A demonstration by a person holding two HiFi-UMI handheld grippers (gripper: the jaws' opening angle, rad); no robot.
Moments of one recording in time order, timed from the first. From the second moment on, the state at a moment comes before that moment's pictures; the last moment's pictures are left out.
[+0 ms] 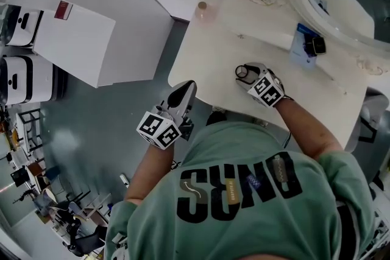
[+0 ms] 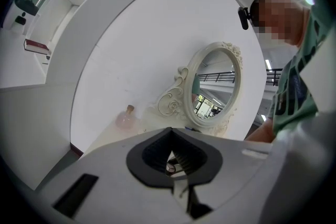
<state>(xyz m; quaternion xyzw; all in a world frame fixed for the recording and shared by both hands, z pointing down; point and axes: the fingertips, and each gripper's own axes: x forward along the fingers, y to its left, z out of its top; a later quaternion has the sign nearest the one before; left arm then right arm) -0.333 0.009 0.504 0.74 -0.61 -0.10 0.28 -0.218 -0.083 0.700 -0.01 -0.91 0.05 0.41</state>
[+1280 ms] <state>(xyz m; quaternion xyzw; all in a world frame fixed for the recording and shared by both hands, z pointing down) -0.015 -0.302 0.570 0.89 -0.30 0.34 0.11 0.200 -0.121 0.585 0.37 -0.87 0.23 0.23</state>
